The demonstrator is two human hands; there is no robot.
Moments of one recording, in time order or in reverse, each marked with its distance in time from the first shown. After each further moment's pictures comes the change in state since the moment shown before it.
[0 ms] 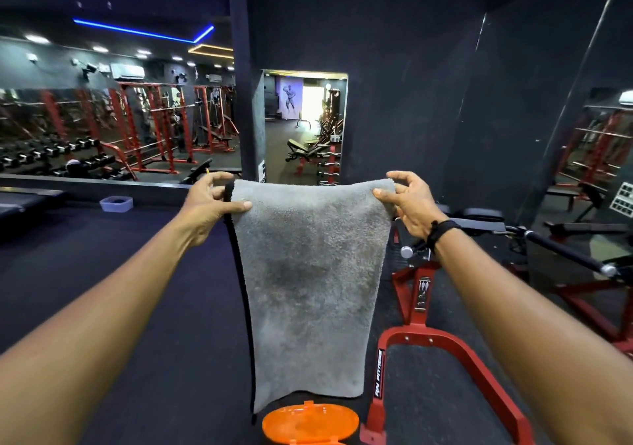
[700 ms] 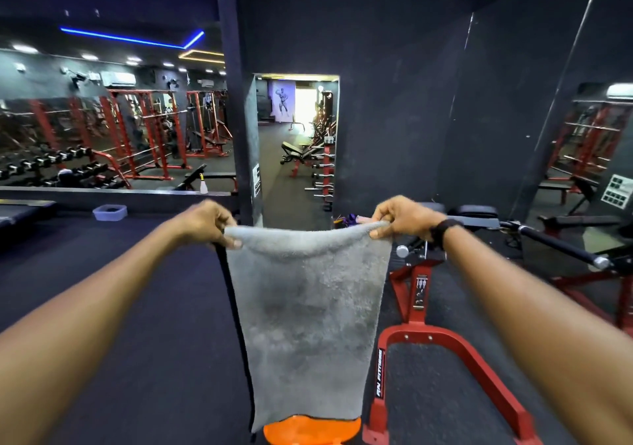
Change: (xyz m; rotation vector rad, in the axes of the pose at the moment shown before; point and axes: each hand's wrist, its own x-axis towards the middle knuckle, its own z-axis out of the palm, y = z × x) left_hand 0.006 0.008 -0.008 0.822 -0.347 -0.054; right_hand 0.002 -0.001 -0.025 -0.844 -0.444 -0.025
